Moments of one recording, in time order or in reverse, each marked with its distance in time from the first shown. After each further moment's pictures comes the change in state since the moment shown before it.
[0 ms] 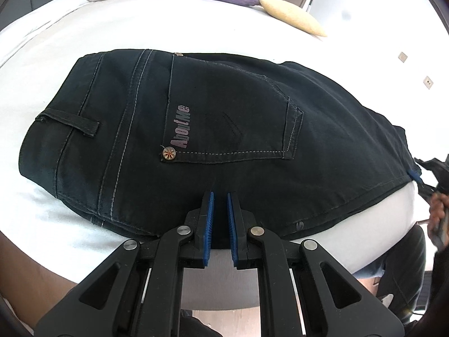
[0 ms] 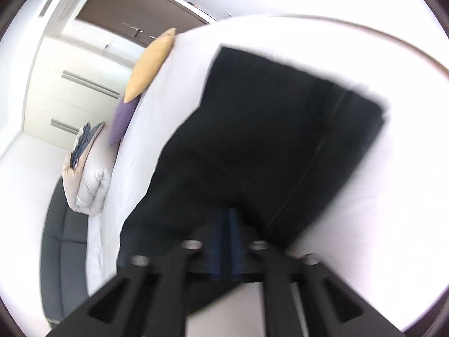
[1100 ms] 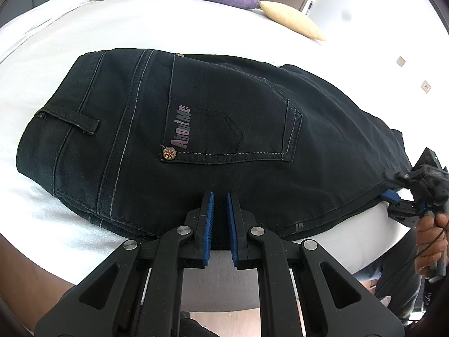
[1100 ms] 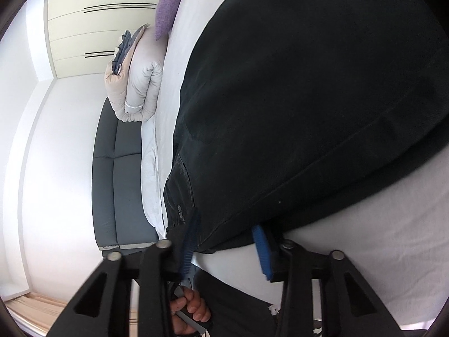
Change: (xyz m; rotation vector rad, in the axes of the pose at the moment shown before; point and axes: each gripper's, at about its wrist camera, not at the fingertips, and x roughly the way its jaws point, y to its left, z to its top) left arm -0.008 0.007 -0.008 -0.006 -0.016 -0.014; right arm 0.114 0.076 -0.138 0.075 0.541 0.317
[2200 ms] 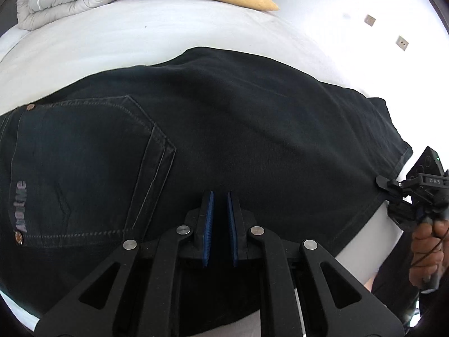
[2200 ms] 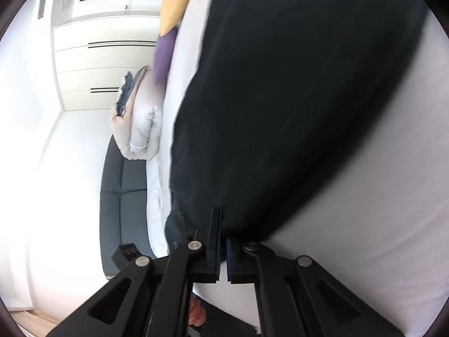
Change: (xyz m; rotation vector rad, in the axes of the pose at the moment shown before) left arm 0.066 -0.127 0.046 0.204 0.068 -0.085; right arm -0.080 -0.057 0.012 0.048 -0.195 0.049
